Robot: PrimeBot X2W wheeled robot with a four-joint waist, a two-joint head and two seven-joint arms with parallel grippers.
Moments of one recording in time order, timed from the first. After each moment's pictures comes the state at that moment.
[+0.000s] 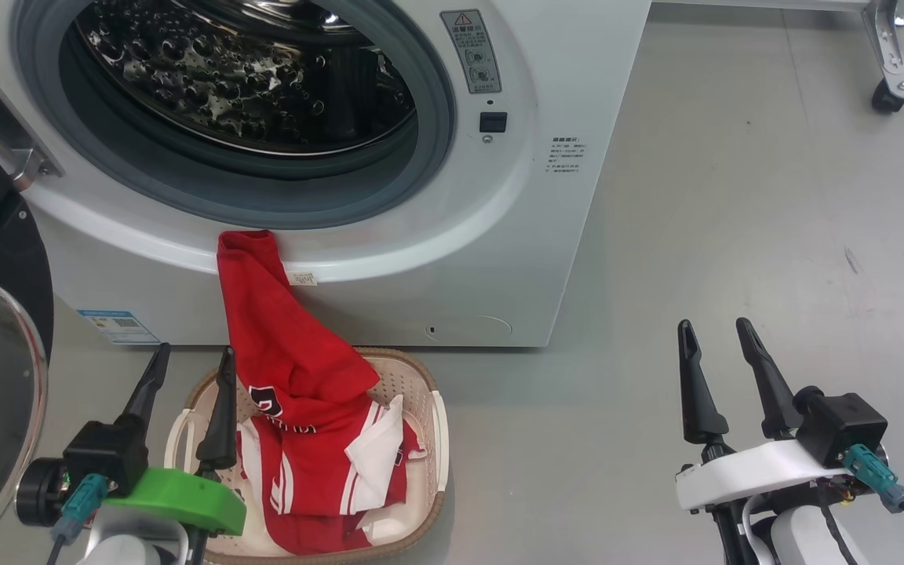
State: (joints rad) left arm -0.10 0.08 -0.10 0.24 -0.29 -0.08 -0.25; right arm -0.01 -0.05 0.19 0.10 0.38 0.08 -0.25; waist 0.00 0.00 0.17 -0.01
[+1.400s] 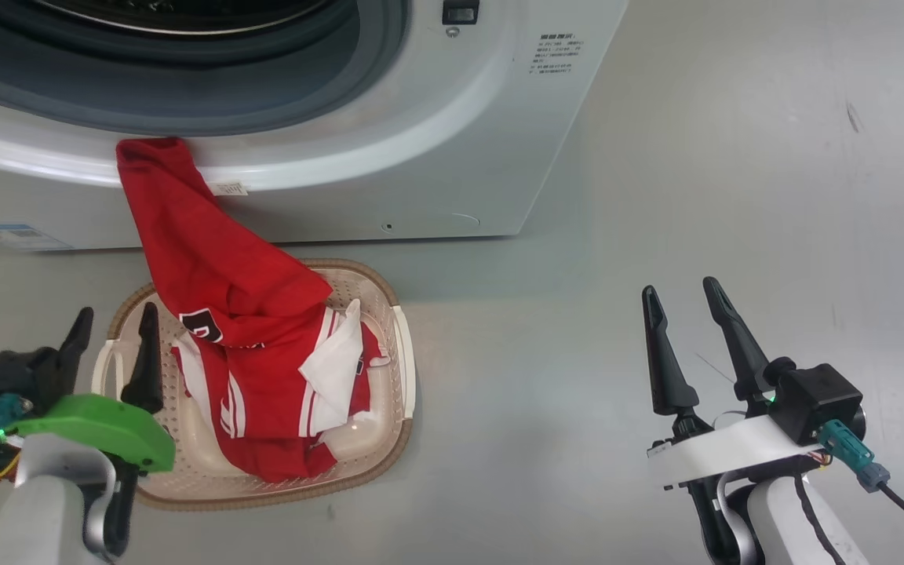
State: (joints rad) left arm -0.24 0.13 -0.01 0.36 -0.37 -0.09 -0.11; right arm -0.06 -0.05 0.26 0.05 0.33 0.08 -0.25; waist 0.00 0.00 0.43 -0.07
